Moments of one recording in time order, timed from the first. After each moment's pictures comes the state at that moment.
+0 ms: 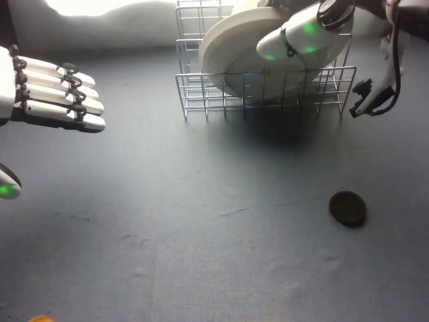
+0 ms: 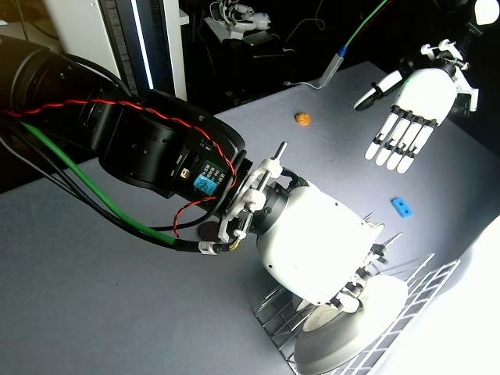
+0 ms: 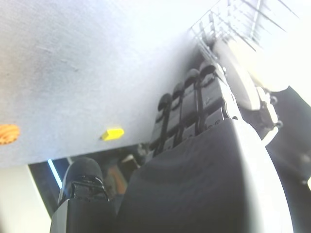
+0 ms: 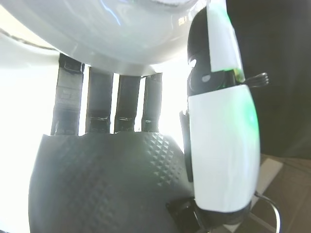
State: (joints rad) left arm 0.58 -1.03 1.84 1.59 -1.22 -0.15; right arm -0.35 -1.24 1.30 0.98 0.29 -1.34
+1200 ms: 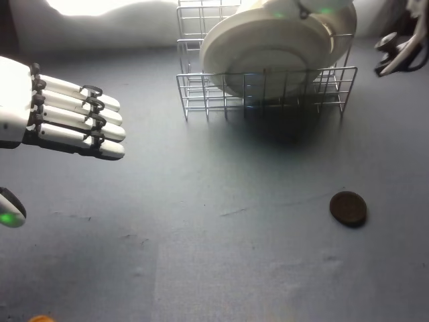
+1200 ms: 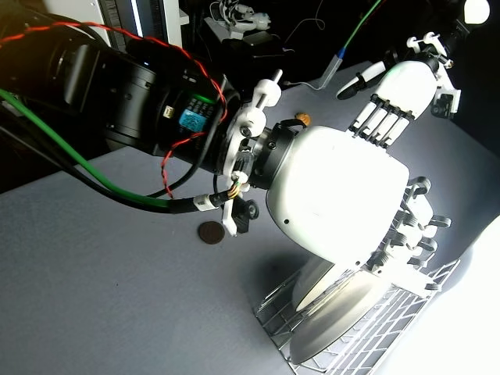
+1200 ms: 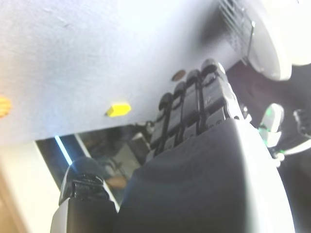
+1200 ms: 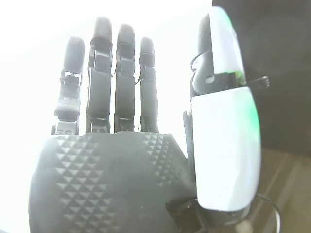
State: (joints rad) left arm 0.56 -0.99 1.72 1.62 -1.26 -0.14; right arm -0.26 -1.09 1.13 0.68 0.36 -1.34
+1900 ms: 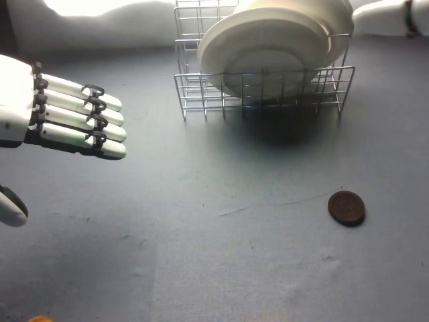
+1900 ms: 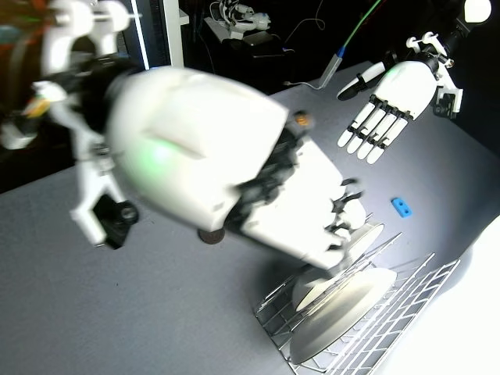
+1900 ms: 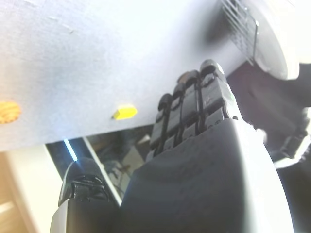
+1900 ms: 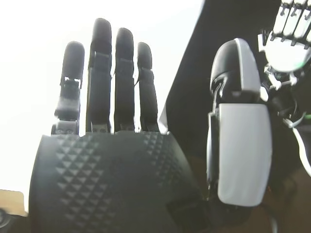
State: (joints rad) left arm 0.55 -0.99 1.71 1.64 -1.26 -0.13; right arm -0.26 -0.75 0.89 0.37 0.30 -1.35
